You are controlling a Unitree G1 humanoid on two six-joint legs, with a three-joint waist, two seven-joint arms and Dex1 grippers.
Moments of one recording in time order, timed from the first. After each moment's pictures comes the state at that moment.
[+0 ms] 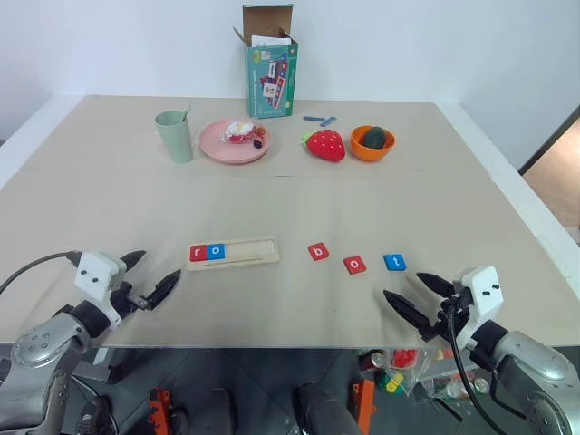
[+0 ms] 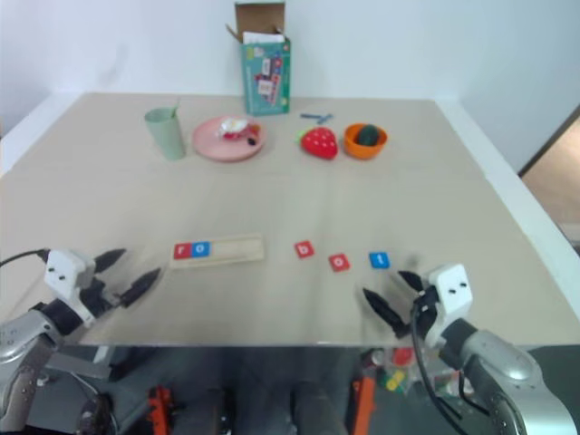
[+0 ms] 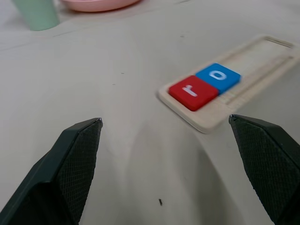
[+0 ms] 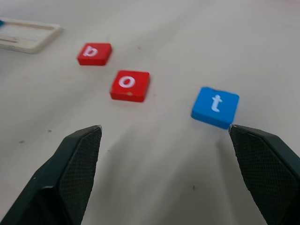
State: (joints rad) left arm 0.14 0.57 0.32 -0.20 -0.41 0.18 -0.73; right arm 0.26 -0.61 -0.31 -0.48 0.54 0.46 0.61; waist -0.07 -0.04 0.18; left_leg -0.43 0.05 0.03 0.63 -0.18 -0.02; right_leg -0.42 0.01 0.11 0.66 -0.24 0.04
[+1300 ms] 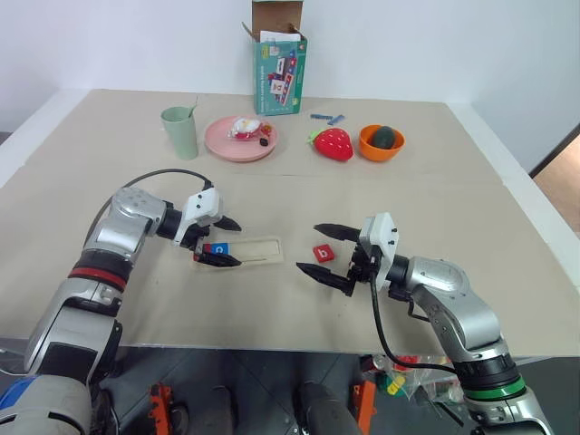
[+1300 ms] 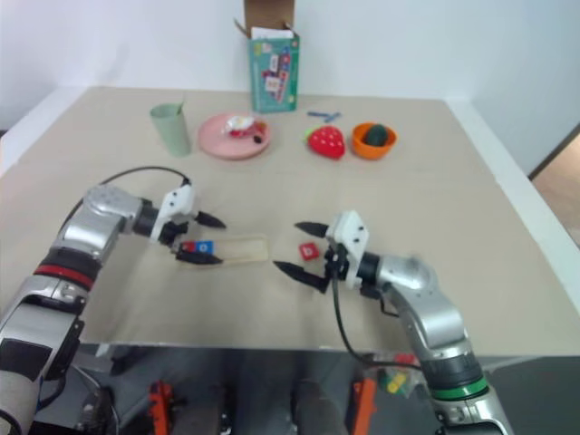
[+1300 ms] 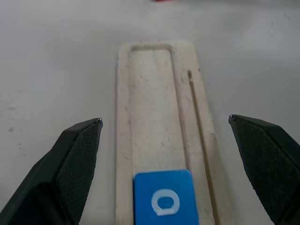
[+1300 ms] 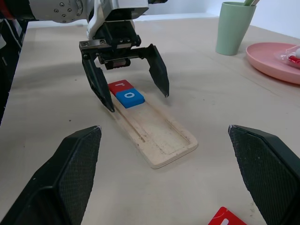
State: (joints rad) left arm -0.89 0.59 -0.25 0.70 -0.09 0.01 -1.49; right arm -0.31 -0.50 0.10 -0.21 0.39 0.30 0.88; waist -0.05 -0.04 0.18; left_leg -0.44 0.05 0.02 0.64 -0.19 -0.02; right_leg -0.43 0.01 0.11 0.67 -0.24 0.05
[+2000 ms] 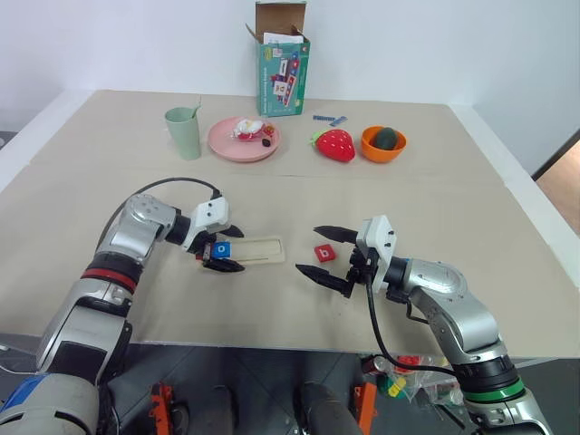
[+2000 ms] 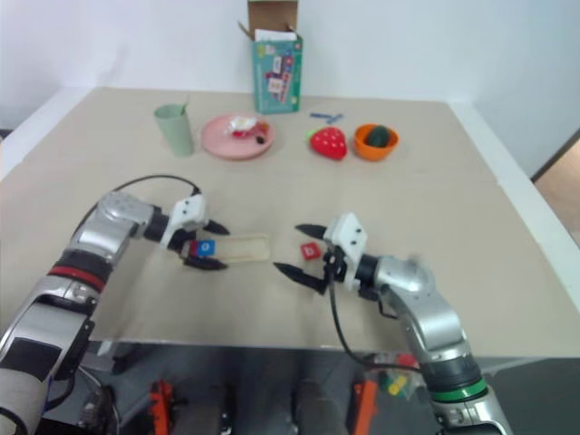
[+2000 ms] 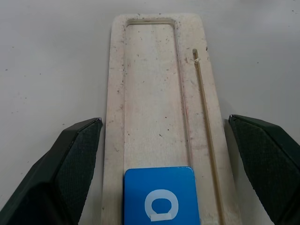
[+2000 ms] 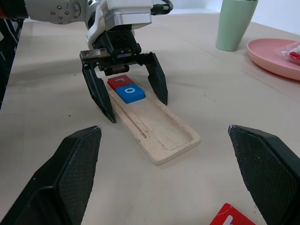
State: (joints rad) left arm -0.90 0.55 -0.26 0.76 -0.01 0.01 -1.44; right arm -0.31 -0.50 0.11 -0.21 0.38 0.30 0.86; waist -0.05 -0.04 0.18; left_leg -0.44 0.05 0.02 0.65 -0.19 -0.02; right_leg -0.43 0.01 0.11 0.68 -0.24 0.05
